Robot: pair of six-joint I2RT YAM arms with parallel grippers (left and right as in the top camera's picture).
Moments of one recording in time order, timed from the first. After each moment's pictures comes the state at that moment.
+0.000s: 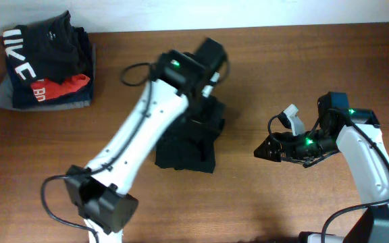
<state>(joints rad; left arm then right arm) -0.59 1.98 2.13 -1.55 -0.01 -0.23 -0.14 1.49 1.06 -1.22 -0.77 -0.27</state>
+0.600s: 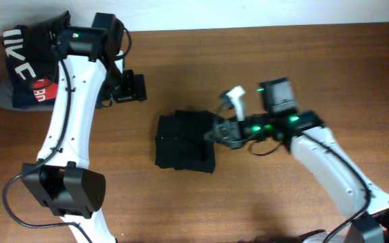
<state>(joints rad) -0.14 1.98 2.13 -1.63 -0.03 -0.29 0.33 1.50 1.06 -0.52 -1.00 0.16</state>
